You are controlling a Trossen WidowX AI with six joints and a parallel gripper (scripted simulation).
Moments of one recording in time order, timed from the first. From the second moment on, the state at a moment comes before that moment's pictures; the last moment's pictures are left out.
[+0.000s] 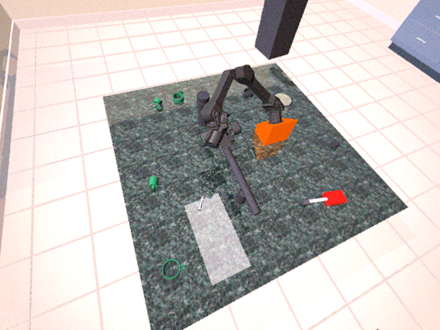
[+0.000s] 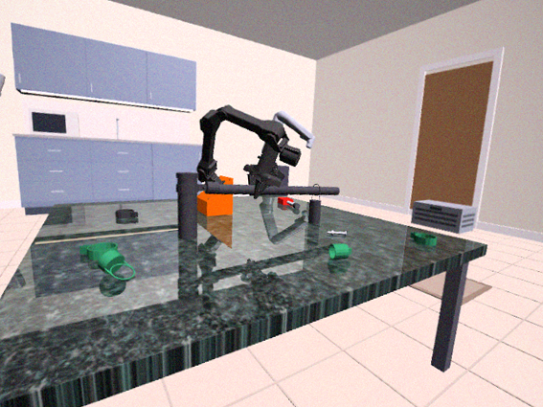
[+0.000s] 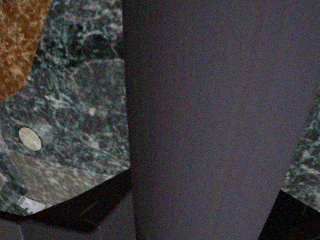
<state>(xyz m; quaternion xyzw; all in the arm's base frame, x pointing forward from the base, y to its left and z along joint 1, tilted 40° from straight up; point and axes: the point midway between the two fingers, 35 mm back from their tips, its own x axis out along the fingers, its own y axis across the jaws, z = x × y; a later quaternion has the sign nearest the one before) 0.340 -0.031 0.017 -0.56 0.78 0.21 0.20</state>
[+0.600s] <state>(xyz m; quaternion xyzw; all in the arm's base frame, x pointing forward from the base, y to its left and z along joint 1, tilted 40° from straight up) 0.340 -0.031 0.017 -0.56 0.78 0.21 0.20</state>
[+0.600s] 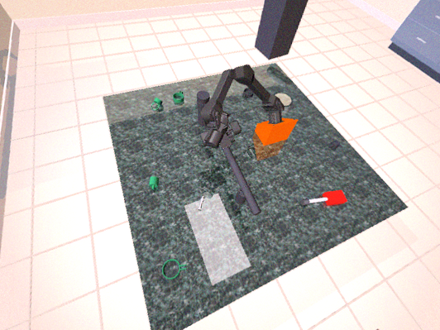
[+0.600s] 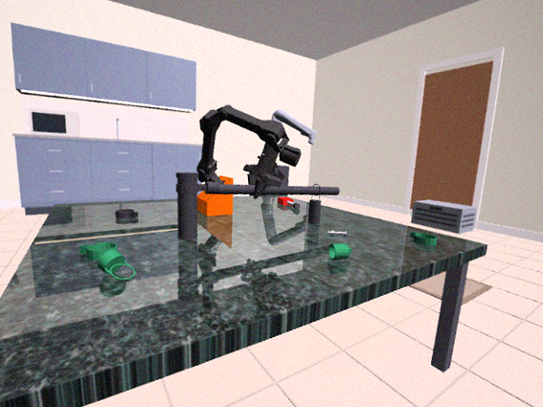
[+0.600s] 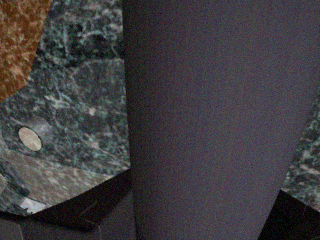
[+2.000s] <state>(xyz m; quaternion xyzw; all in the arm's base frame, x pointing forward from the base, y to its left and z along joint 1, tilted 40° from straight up) 0.340 -0.031 0.018 -0.55 0.78 0.21 0.20</state>
